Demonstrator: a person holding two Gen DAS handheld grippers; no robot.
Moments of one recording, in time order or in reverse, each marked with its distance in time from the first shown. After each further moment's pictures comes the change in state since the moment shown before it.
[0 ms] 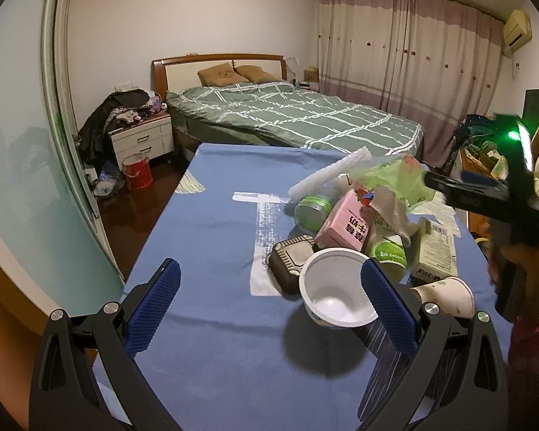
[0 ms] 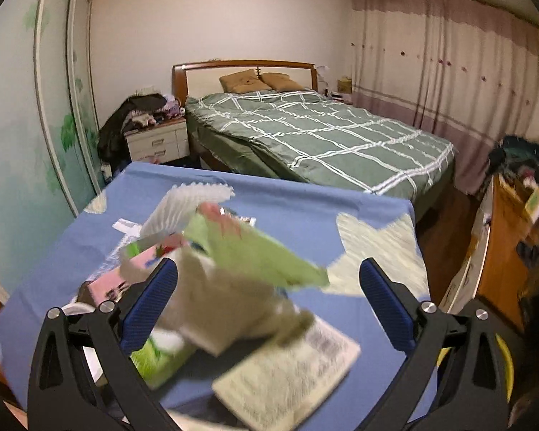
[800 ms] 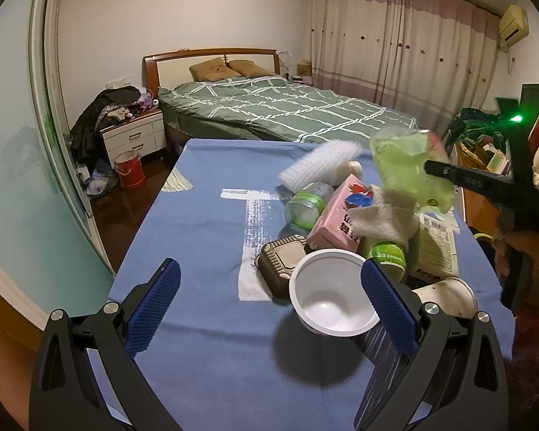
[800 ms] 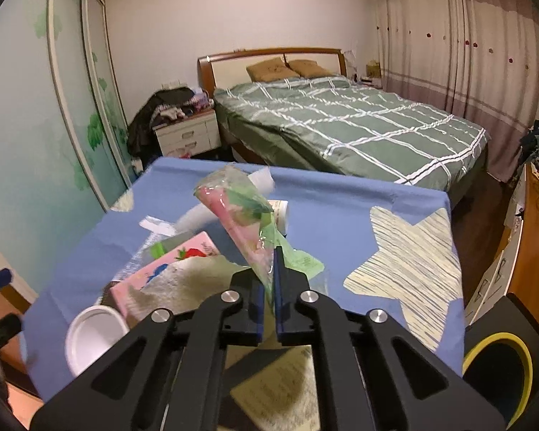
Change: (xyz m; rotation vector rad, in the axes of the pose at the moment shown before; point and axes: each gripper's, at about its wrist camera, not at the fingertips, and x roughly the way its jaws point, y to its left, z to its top) left arm 0.021 -0.009 0.003 0.015 0.014 -0.024; right arm -0.010 -0.012 0.007 0.050 0.031 0.172
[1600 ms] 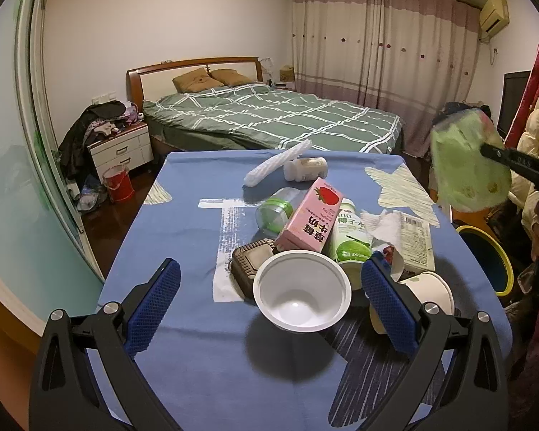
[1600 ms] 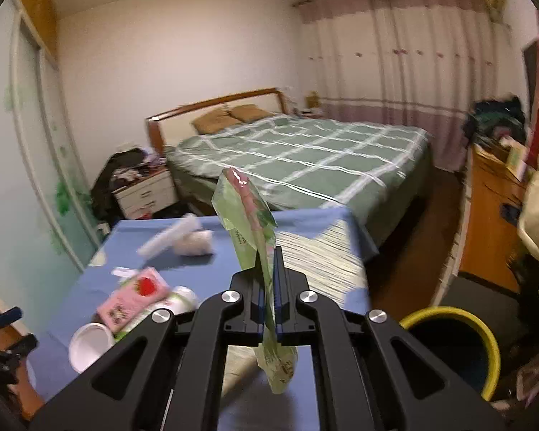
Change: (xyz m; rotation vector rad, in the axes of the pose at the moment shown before) left arm -0.021 -0.026 -0.005 0.056 -0.028 -0.043; right arm -0.108 -0.090 -0.022 0.196 -0.172 -0.177
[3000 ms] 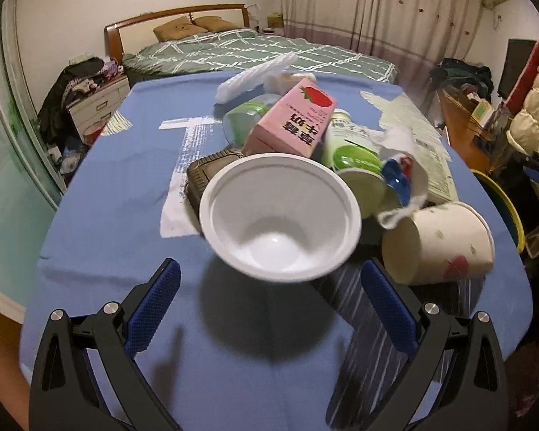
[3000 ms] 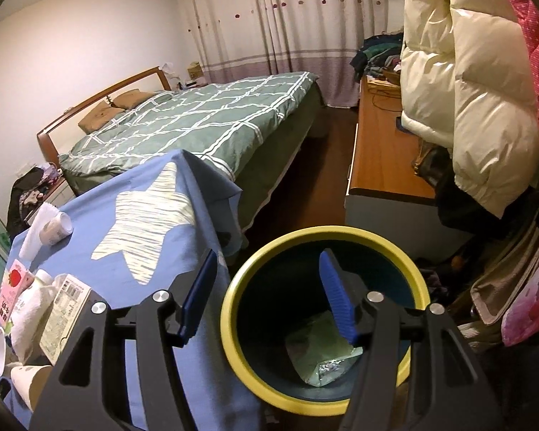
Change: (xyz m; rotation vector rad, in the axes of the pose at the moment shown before) left arm 0.089 -0.022 -0.050 0.009 0.233 -0.051; right arm 0.005 -0.148 -0.076 0.257 0.123 -0.353
